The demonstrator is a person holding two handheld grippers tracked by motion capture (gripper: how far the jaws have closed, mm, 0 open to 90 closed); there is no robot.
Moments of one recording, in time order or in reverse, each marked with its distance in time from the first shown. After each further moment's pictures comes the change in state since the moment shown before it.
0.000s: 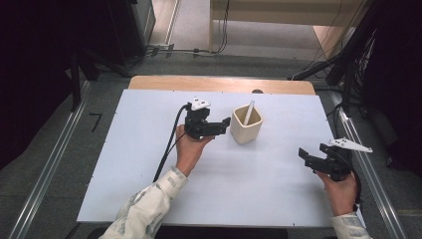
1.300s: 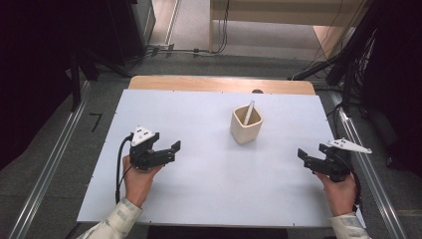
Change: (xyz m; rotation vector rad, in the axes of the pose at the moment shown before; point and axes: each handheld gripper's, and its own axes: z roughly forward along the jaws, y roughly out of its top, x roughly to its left) left arm 0.062 -0.079 -0.122 -0.025 0.177 -0.040; right arm 0.005 -0.001 -0.002 -0.003 0.000 -0.012
